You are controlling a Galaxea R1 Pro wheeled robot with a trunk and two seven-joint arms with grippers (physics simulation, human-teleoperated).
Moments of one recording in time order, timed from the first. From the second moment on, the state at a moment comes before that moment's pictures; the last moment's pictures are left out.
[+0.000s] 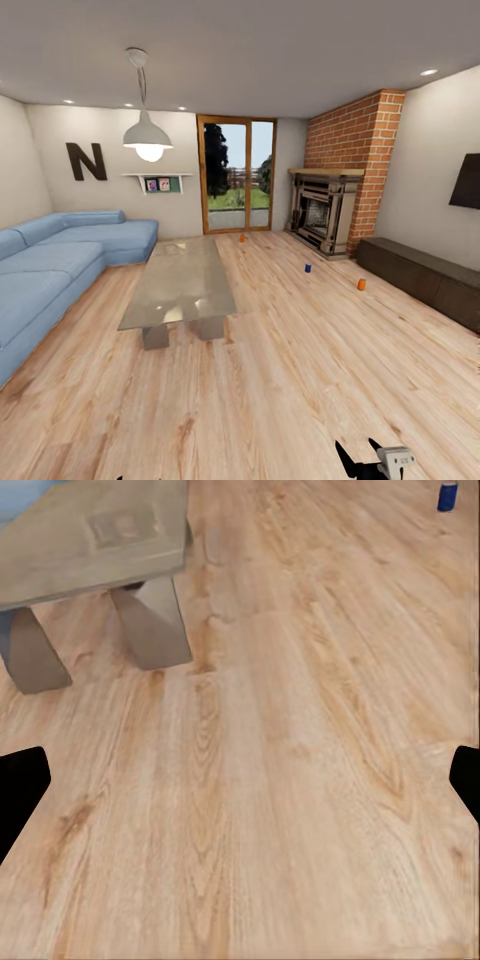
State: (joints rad) left arm 0.12 0.05 -0.01 -0.93 0.04 -0.27 -0.09; right arm 0.03 -0.04 -0.38 -1.00 -0.03 -0.21 0.56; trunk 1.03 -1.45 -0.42
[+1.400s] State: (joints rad) left arm 0.11 0.05 0.00 -0.92 -0.03 -0.32 -0.10; right arm 0.03 -0.04 -0.39 -0.99 -0.03 -0.21 0.56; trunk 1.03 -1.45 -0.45
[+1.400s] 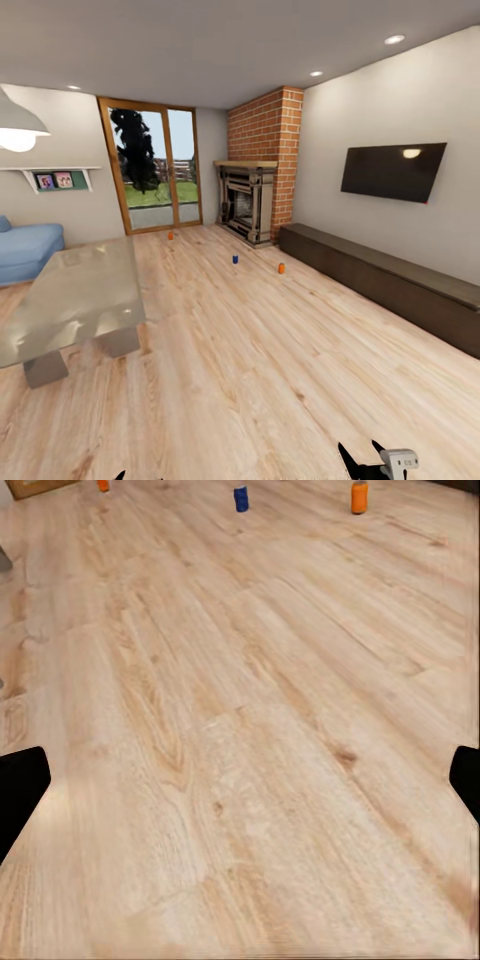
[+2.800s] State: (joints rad) left arm 0.11 0.05 0.00 -0.92 -0.04 -0.32 -0.10; right arm 0.03 -0.04 -0.39 -0.99 -0.03 -0.21 0.56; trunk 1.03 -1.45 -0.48
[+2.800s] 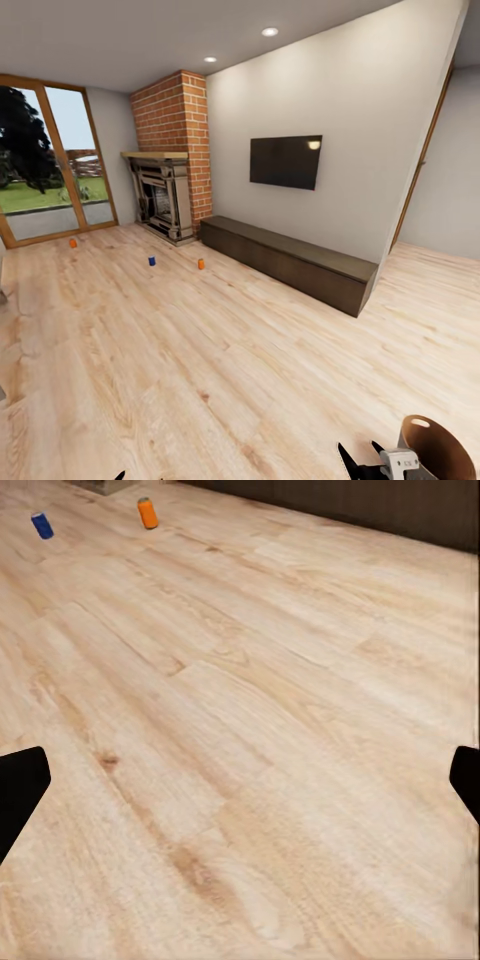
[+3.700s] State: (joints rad) left arm 0.11 0.05 0.00 -0.88 -0.03 -0.33 -0.10; right arm 0.03 -0.04 -0.39 -0.98 -0.03 -0.21 0.56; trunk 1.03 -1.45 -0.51
